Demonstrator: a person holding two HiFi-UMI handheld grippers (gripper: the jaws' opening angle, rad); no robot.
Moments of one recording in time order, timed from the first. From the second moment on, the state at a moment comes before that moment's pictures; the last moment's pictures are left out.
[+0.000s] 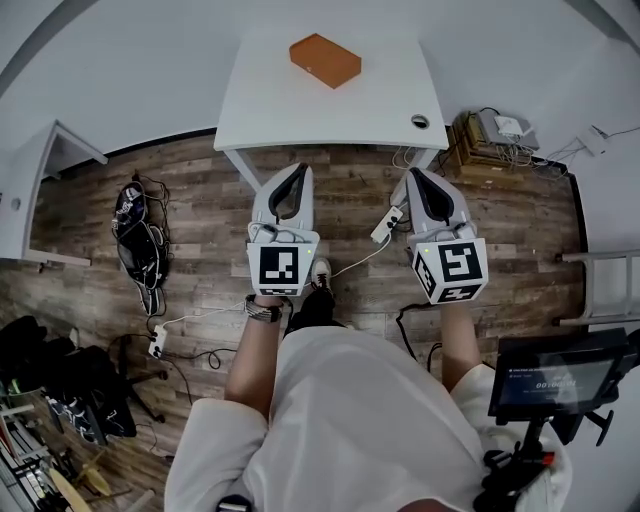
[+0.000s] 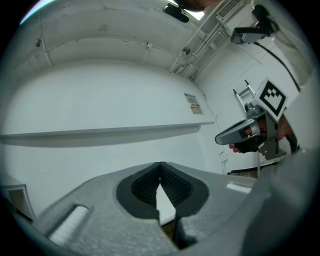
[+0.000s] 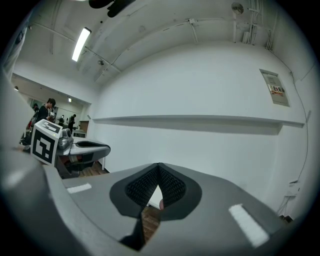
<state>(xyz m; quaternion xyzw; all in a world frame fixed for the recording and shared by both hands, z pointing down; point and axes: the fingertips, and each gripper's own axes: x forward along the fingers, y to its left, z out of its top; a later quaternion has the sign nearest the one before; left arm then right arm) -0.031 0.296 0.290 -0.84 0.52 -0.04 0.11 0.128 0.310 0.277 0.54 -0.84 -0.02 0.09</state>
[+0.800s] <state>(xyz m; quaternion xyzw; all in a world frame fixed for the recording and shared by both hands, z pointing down) -0.043 0.134 0.296 -0.86 0.50 -0.04 0.11 0.104 0.145 0.272 0.56 -0.82 -0.02 0.09</state>
